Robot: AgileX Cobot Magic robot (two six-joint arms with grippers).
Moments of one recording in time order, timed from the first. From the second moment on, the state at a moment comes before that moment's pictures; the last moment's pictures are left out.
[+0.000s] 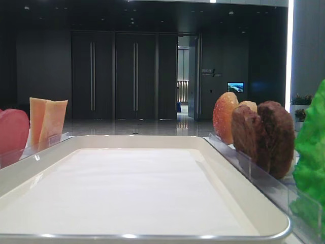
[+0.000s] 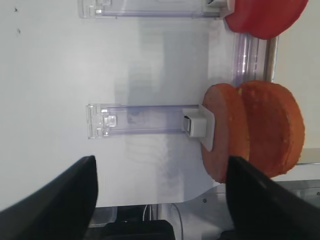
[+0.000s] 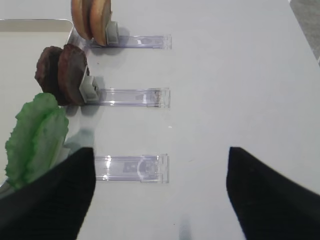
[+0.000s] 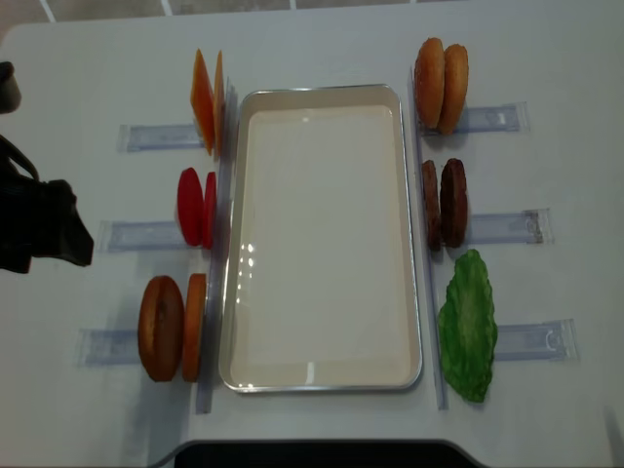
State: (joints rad) left arm 0.06 1.18 -0.95 -0.08 1.24 0.05; right arm 0.00 -0.01 -0.51 0.13 1.14 -0.10
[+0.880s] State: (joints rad) left arm -0.53 1.37 -0.96 -0.01 1.22 -0.42; right arm 0.00 -0.01 -0.51 0.13 1.14 -0.10
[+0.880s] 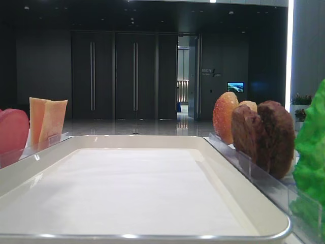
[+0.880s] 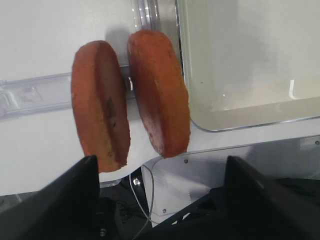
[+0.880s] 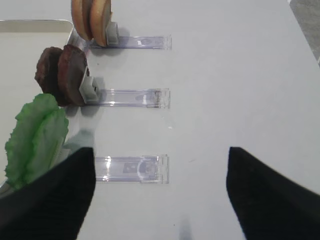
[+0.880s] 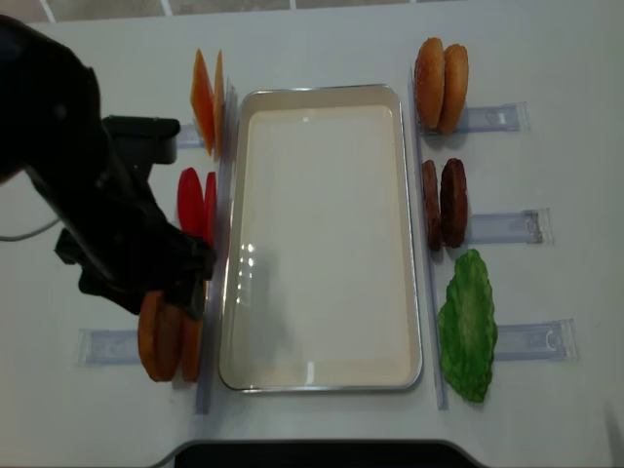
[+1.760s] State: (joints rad) left arm -0.56 1.54 -1.01 -0.01 1.21 -0.45; right arm 0.00 -0.01 -0.51 0.13 1.14 -0.10
